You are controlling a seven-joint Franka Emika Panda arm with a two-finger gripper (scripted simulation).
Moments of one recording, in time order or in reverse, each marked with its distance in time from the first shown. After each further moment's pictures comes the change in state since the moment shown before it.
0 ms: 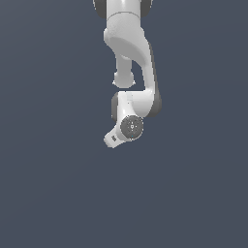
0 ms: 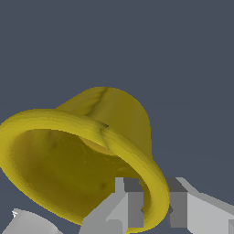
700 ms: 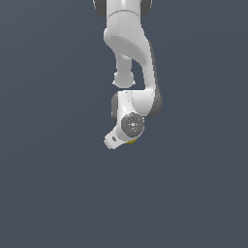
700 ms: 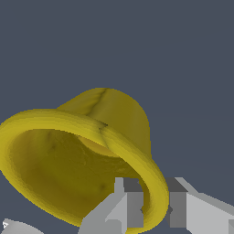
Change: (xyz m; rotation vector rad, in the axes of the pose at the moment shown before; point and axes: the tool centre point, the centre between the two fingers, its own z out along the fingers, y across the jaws) arm 0.009 0.005 -0.009 -0.031 0.047 -0.006
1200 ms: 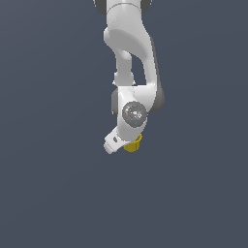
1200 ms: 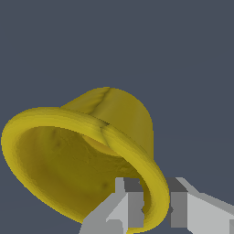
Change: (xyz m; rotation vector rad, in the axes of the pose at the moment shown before) arm 0.029 0.017 -0.040 -0.114 0.172 -0.017
